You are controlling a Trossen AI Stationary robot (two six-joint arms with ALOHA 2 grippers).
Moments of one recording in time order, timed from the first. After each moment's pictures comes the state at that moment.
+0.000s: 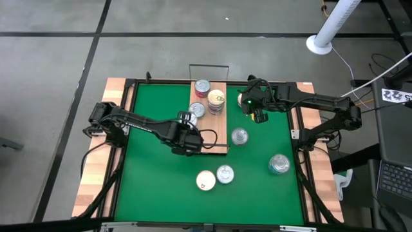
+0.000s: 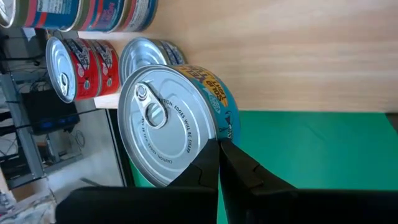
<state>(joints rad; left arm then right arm) -0.18 1.77 1.45 -1.19 -0.63 0.00 -0.20 1.41 1.37 -1.13 0.49 -0.61</state>
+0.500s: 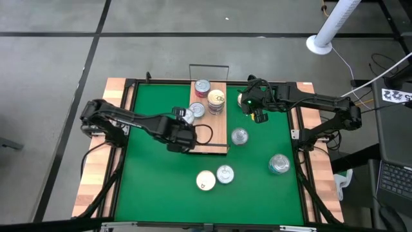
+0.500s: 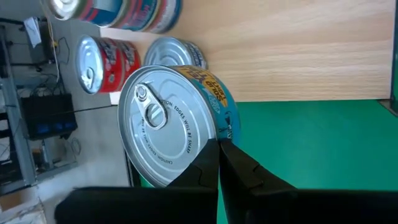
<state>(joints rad) -0.18 1.65 1.45 -1.22 -0.63 0.01 -0.20 1.41 1.37 -1.13 0.48 -0.61</state>
